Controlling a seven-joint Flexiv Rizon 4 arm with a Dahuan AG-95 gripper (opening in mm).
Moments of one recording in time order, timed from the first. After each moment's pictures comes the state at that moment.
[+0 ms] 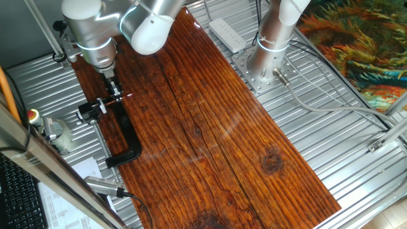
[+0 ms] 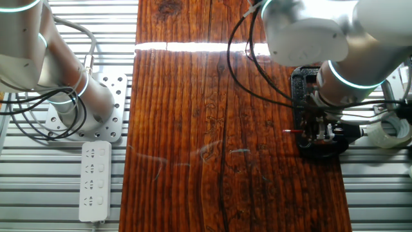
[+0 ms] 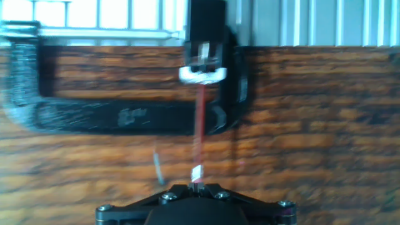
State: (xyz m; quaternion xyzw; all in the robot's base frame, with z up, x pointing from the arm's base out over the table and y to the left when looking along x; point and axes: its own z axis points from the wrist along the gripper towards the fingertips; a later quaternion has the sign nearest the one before) arm 0.623 -0.098 0.073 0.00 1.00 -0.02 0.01
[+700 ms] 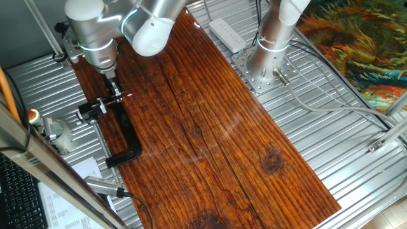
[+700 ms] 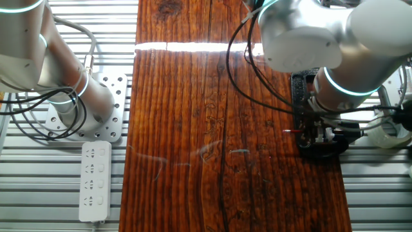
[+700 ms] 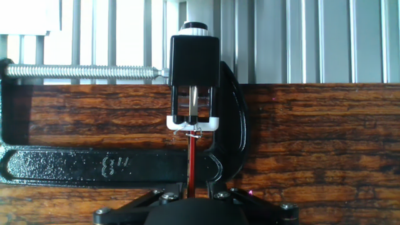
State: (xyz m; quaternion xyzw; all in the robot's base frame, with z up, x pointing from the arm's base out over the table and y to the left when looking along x) arm 0.624 -0.100 0.063 -0.01 1.00 -0.01 0.02
